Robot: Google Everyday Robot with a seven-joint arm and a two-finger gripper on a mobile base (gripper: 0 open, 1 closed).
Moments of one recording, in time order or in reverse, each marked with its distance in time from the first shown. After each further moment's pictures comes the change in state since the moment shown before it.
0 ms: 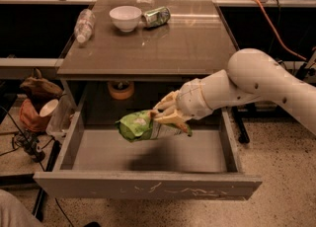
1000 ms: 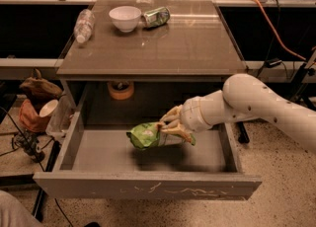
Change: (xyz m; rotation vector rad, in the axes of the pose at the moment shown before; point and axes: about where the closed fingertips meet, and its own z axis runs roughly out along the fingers) arm 0.072 -0.001 0.032 0.062 0.088 -0.035
